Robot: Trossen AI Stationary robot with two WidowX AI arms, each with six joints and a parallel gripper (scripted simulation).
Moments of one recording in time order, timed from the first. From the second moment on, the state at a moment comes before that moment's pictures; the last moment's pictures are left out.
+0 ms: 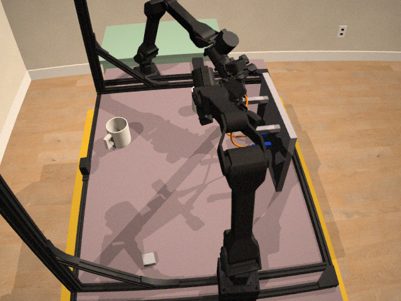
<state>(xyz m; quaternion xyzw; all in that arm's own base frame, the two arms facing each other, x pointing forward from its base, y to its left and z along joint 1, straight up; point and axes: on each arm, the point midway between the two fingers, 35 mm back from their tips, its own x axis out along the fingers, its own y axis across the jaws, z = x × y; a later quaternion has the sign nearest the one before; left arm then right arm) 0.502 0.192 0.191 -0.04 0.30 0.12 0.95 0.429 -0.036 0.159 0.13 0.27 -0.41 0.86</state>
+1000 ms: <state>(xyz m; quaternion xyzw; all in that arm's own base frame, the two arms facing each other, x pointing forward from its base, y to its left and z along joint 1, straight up) 0.502 0.192 0.192 -0.04 0.30 0.12 0.95 0.423 -0.039 0.160 0.14 0.27 -0.43 0.85</state>
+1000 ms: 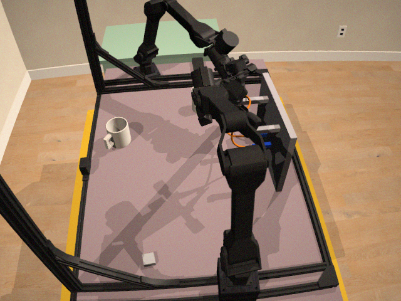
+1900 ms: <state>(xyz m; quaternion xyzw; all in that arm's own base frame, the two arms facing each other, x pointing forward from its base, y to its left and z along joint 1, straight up) 0.502 0.192 0.192 -0.04 0.30 0.12 0.95 0.418 -0.040 0.161 0.14 0.27 -0.43 0.85</state>
